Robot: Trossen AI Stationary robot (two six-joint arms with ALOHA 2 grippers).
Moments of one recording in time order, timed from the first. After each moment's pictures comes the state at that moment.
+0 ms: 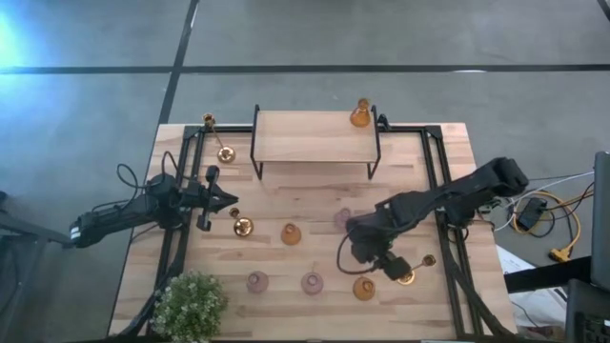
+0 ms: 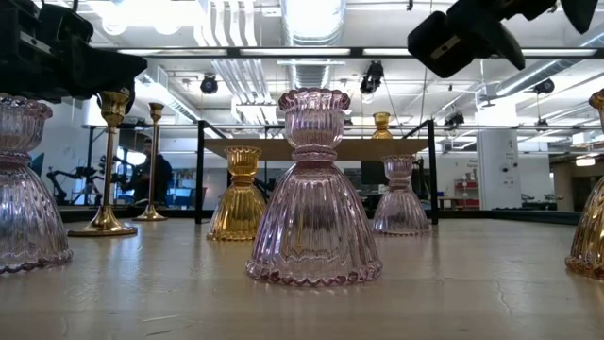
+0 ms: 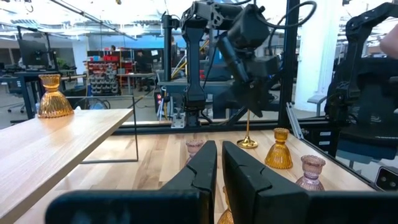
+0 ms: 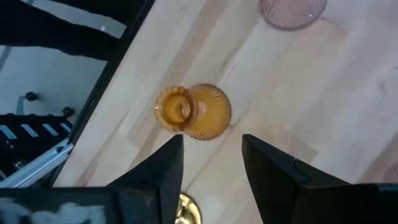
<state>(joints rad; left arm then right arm) 0.29 0.02 0.01 0.11 0.36 -0.02 0.30 1.56 1.24 -0.90 -0.42 -0.13</state>
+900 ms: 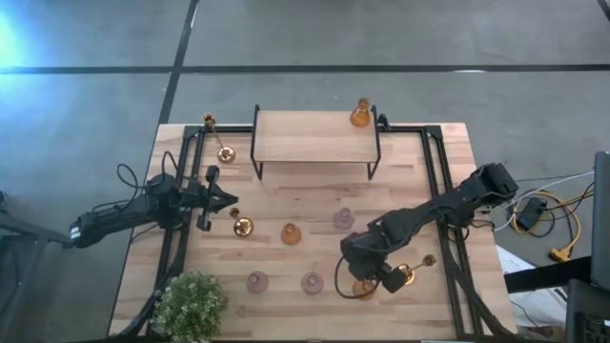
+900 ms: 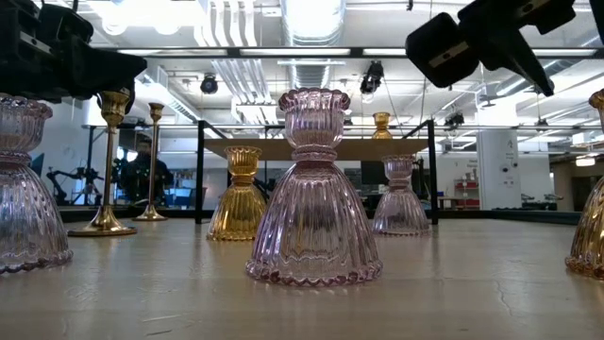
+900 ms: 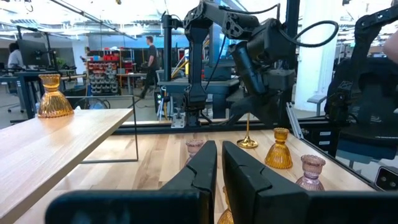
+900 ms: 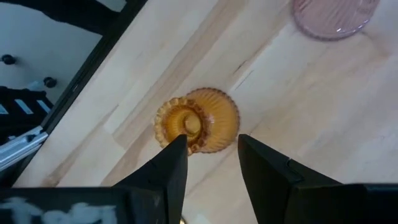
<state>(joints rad) 0.29 0.02 0.01 0.11 0.36 -0.02 0.39 1.66 1.25 -0.84 -0.36 -0.21</state>
